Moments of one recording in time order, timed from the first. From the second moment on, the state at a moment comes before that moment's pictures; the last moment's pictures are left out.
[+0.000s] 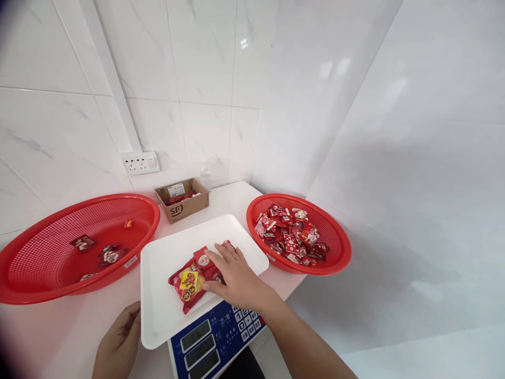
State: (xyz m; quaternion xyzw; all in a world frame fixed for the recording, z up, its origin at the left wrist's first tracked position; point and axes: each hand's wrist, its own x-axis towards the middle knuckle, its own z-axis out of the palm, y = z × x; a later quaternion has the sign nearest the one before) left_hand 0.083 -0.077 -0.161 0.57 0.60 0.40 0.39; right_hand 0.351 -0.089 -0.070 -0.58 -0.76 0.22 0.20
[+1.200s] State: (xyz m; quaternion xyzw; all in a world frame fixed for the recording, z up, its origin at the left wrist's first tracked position) left_hand 0.080 -0.079 -0.163 0.60 0.59 0.35 0.40; right_hand 0.366 -0.081 -0.055 -0.61 -0.75 0.19 0.18
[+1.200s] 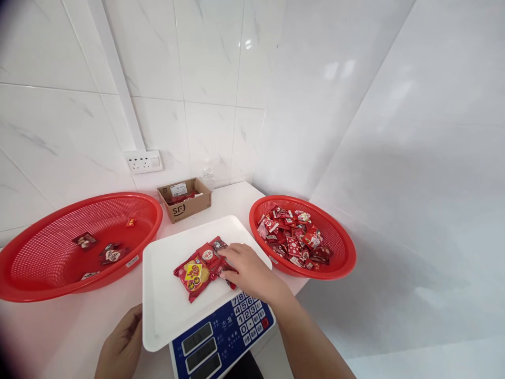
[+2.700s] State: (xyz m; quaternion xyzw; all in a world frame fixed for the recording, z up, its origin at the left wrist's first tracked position) left_hand 0.083 -0.080 -0.165 0.58 0.57 0.38 0.44; right_hand 0.351 -0.076 -0.063 -0.59 -0.74 0.22 0.26
